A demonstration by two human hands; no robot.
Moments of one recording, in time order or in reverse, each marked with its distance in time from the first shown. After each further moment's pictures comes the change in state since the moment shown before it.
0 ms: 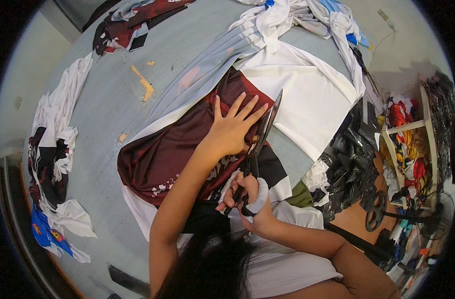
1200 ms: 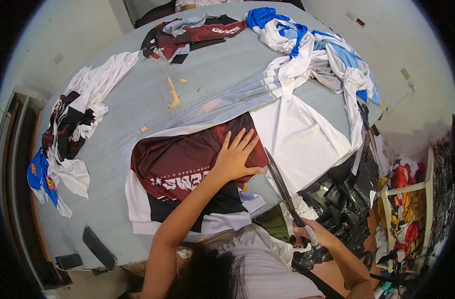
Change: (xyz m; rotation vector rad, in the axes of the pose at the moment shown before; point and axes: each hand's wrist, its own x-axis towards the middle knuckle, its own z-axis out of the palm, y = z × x) left_hand 0.002 0.040 0.032 0.079 0.298 -0.217; right_hand -0.071 -0.181 -0.167 -1.059 -0.219 0.483
